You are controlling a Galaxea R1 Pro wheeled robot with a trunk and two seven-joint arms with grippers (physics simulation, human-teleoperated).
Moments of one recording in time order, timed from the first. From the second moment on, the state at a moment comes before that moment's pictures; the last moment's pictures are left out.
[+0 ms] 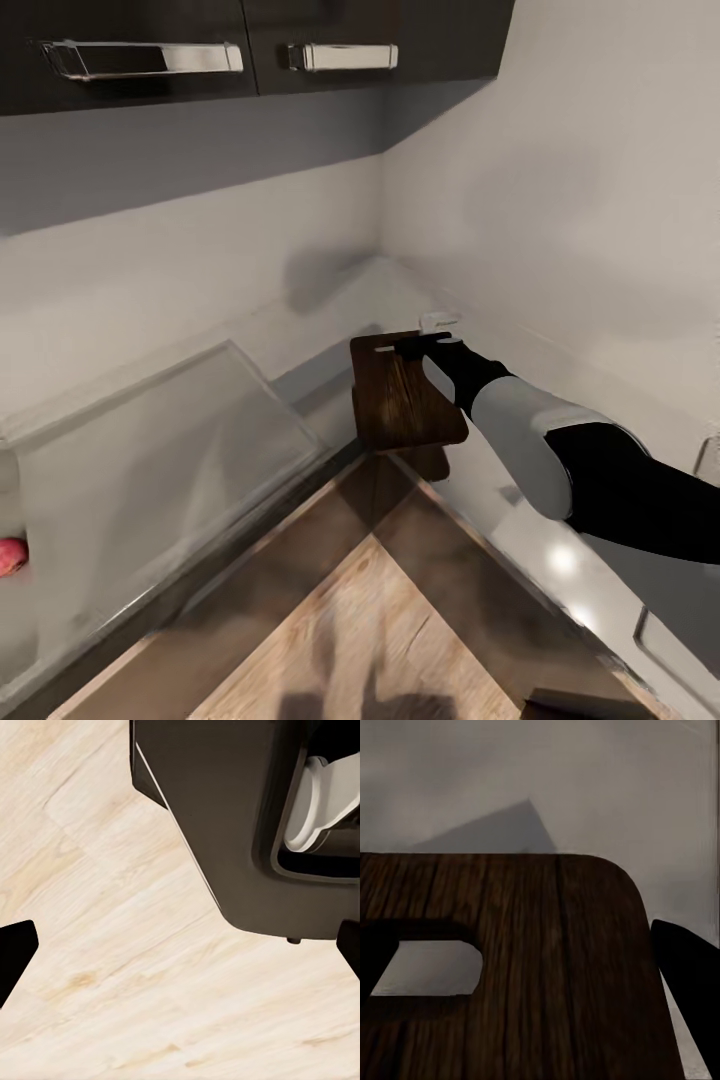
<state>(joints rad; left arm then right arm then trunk) 0.41 -0.01 0.00 -0.65 0.08 -0.05 0.00 -1.51 0.17 0.10 -0.08 0.02 0.15 -0.12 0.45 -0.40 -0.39</state>
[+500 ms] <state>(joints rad) 0.41 -0.01 0.00 -0.65 0.08 -0.05 0.00 -1.51 0.17 0.10 -0.08 0.02 0.15 -0.12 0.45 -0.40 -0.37</state>
